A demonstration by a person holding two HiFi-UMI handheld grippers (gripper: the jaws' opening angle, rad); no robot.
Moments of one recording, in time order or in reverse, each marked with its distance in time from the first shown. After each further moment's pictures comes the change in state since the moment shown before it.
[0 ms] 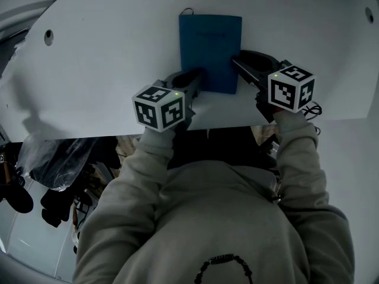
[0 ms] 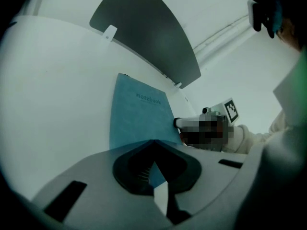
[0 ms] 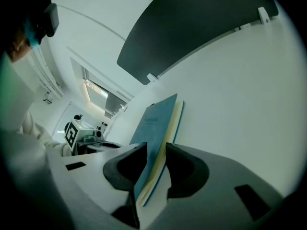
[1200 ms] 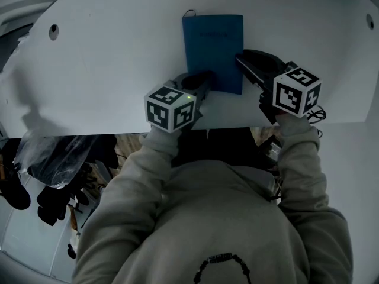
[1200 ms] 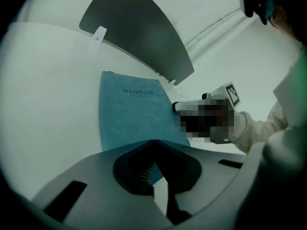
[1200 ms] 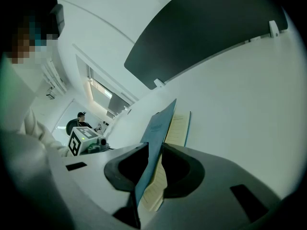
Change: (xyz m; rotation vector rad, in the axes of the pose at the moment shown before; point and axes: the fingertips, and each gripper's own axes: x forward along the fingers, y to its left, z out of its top) left arm 0.006 -0.014 -0.005 0.079 0.009 -0.037; right arm -0.008 0.018 0.023 -0.063 -0.023 0.007
